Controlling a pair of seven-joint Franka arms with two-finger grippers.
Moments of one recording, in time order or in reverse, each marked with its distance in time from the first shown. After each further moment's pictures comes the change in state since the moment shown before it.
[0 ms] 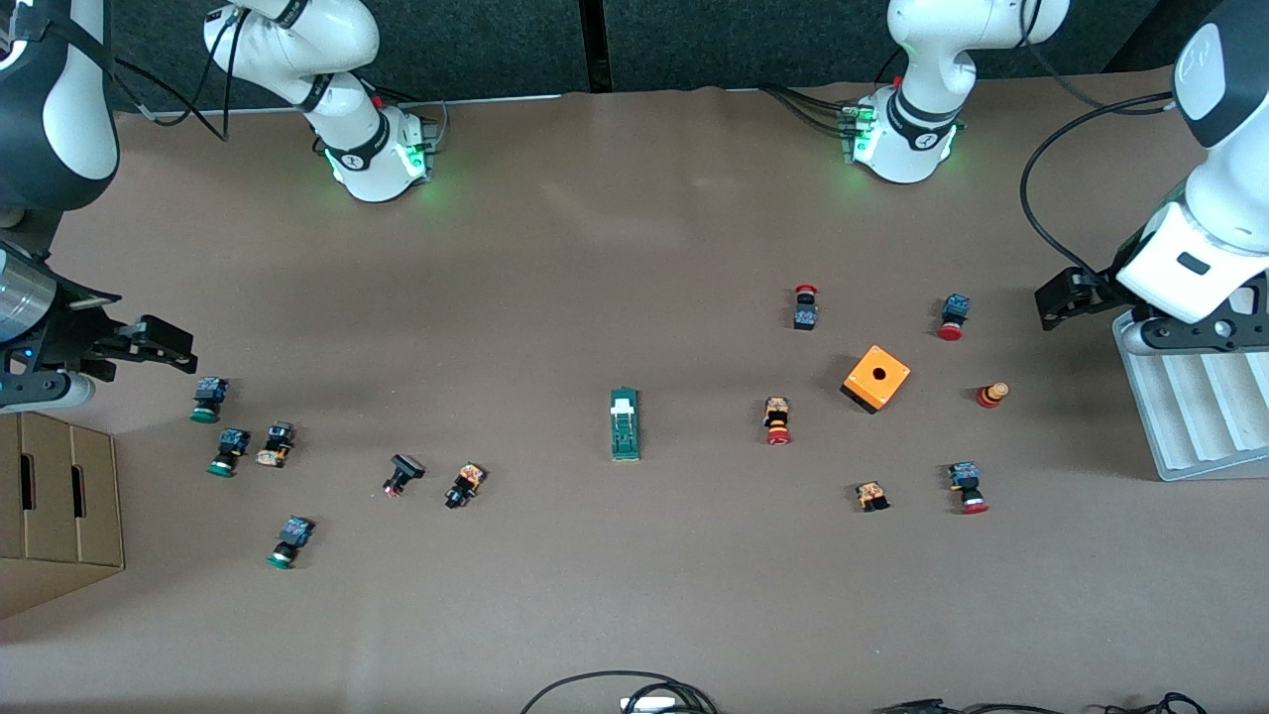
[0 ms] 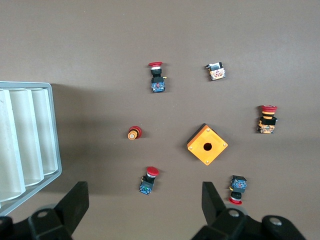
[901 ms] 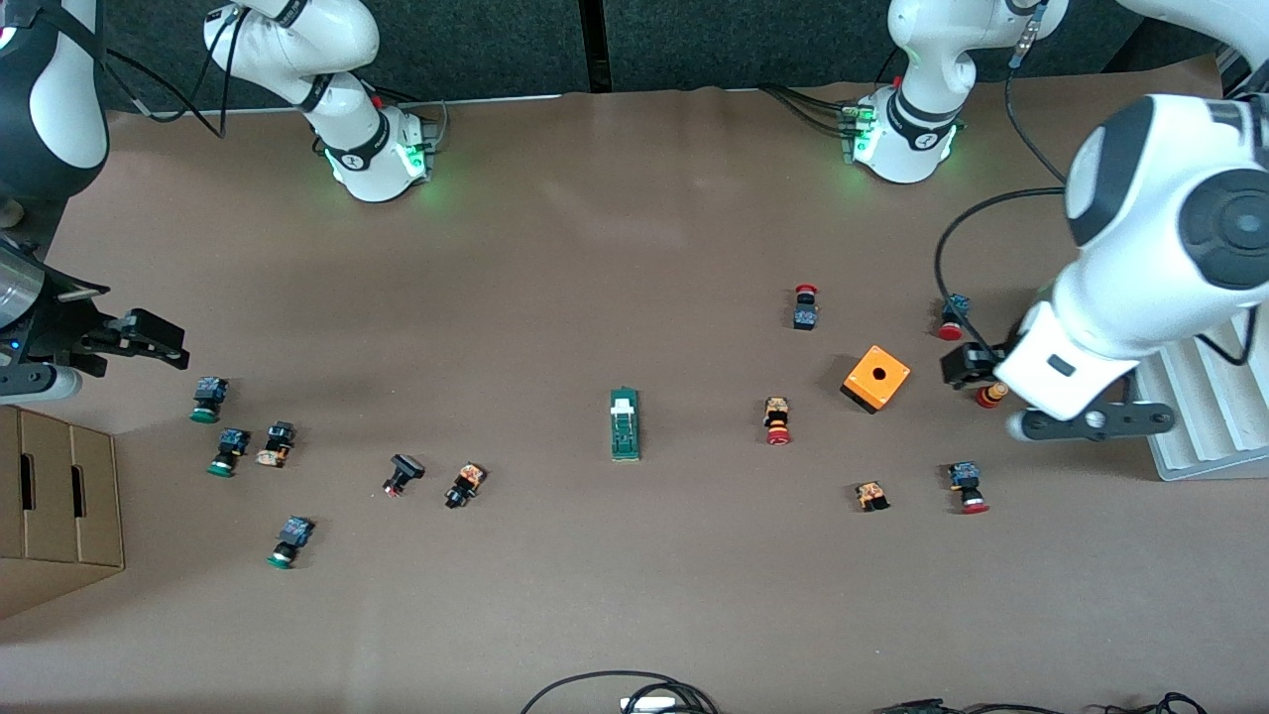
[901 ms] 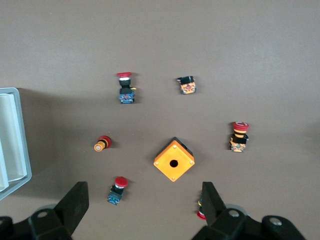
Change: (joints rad) left arm 0.075 0.290 -0.250 0.304 0.079 -0.097 -0.208; right arm -0.003 -0.015 -0.004 0.000 0.000 -0.011 0.000
